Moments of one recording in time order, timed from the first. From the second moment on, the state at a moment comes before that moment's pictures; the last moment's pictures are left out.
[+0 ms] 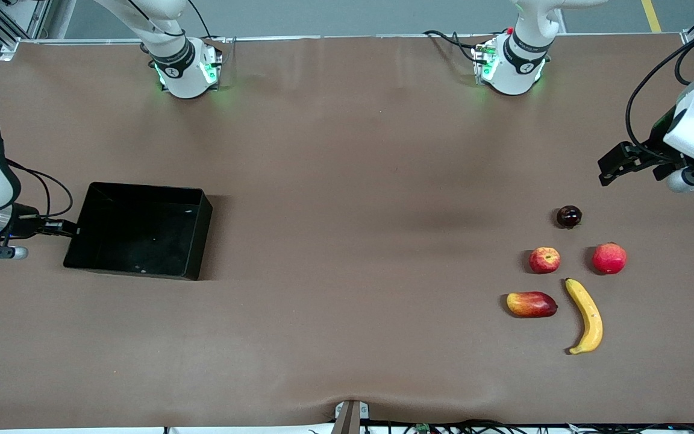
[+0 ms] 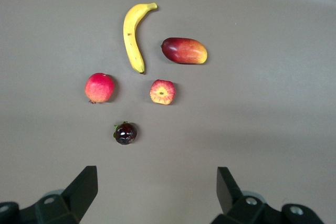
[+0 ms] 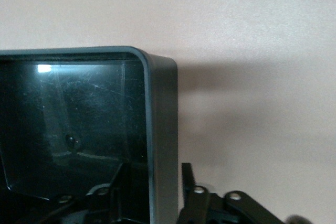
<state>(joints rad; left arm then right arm) -0.03 0.00 -0.08 -1.63 0.05 1.70 -0.19 -0.31 0.48 -0.13 -1.87 0.36 2.11 -0.62</state>
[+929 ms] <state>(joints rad) -0.03 0.02 -0.11 -1.54 0.01 1.59 -0.23 -0.41 0.50 -0.12 -1.45 0.37 1.75 -1.26</state>
